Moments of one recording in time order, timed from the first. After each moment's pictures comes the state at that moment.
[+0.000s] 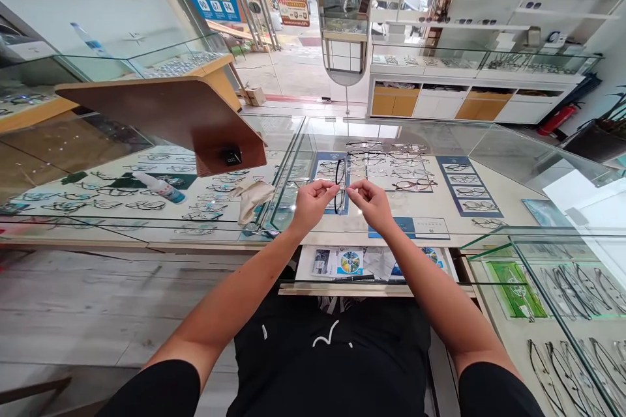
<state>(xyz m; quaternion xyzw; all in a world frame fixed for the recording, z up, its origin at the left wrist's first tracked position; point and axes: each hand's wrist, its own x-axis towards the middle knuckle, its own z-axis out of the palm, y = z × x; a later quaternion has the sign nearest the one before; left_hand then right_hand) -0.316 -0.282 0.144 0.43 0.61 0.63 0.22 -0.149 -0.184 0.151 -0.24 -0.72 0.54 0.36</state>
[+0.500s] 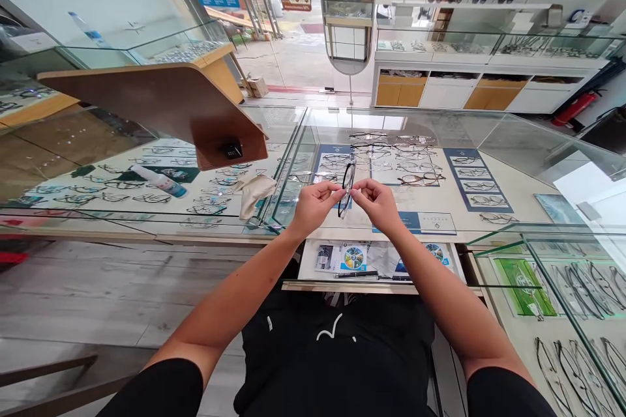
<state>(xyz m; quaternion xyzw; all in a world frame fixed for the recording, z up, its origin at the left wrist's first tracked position) -0.311 -0.297 0.146 0.49 0.62 0.58 0.21 -0.143 -0.192 0.156 -0.24 -0.71 0.56 0.34</state>
